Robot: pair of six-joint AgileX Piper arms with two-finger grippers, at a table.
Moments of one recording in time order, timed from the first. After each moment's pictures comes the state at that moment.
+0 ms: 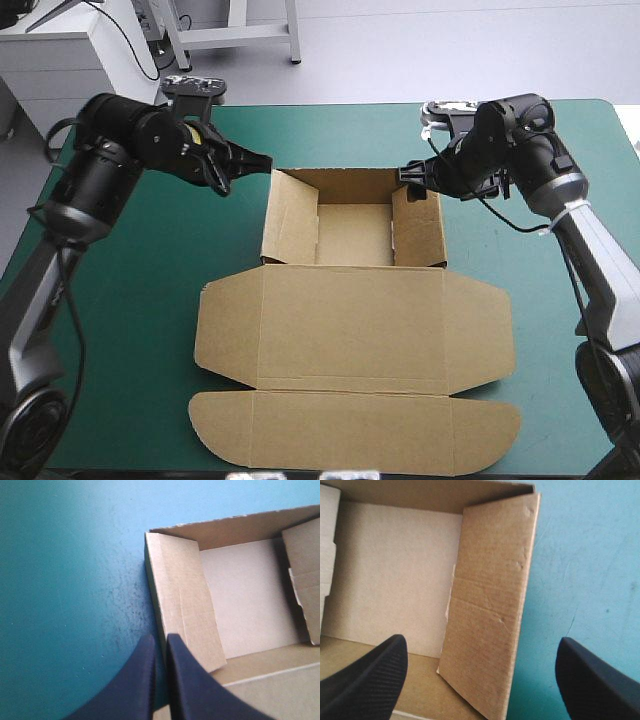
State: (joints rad) left arm -0.42 1.59 -1.85 -0.04 1.24 -0.16; right arm 0.29 1.72 -1.79 0.06 1.24 0.21
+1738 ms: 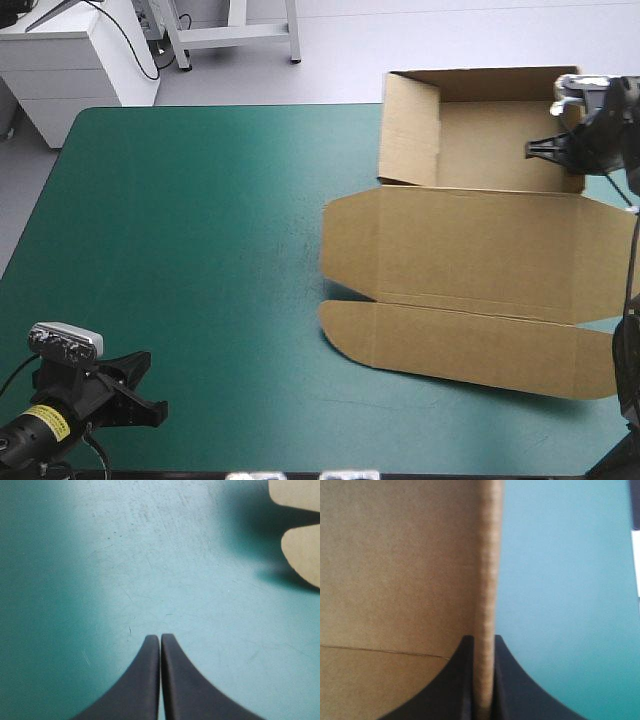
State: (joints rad) left arm -0.42 0.40 -0.60 -0.02 0.91 -0.12; right arm -0.15 1.73 -1.85 -0.09 1.24 0.02
